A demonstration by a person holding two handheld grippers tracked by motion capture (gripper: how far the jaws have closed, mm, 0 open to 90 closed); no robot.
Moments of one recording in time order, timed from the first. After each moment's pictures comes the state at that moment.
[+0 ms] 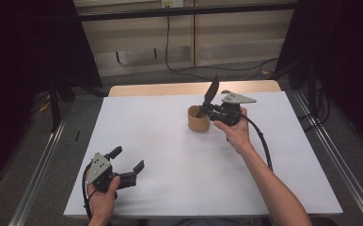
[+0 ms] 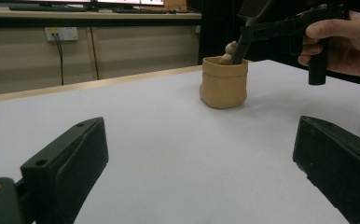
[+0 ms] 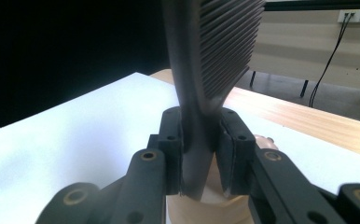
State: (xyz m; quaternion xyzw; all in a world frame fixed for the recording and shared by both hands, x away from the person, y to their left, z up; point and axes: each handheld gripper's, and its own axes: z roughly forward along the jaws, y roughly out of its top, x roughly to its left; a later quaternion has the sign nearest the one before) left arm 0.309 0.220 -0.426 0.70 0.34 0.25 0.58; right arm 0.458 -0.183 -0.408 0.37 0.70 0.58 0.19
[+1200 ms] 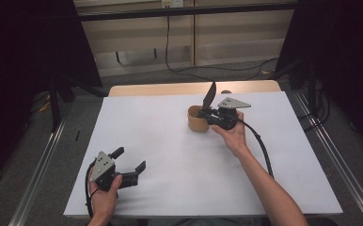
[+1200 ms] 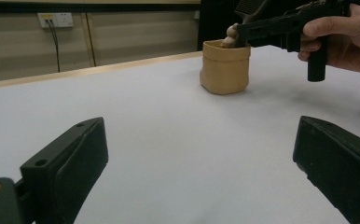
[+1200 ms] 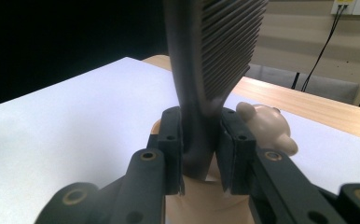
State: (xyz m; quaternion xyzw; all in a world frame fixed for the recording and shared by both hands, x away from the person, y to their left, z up) left arm 0.315 0.217 -0.432 0.71 0.35 0.24 0.56; right arm 0.459 -0.177 -0.427 0.37 0.71 0.56 0.21
